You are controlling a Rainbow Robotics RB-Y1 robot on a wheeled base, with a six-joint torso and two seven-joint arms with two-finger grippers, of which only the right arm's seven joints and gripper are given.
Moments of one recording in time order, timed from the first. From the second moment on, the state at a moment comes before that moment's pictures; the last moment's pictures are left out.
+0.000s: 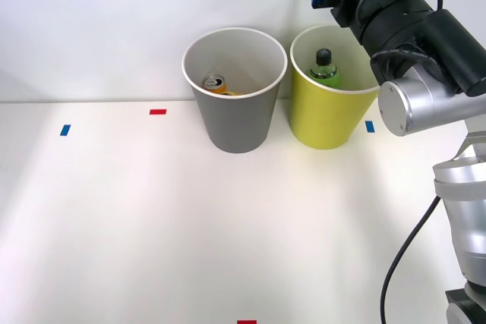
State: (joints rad) arm -0.52 -0.30 0.05 -1.84 -0.17 0.46 1.36
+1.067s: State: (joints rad) arm 0.39 -0.46 0.11 -2.50 -0.26 0.18 1.33
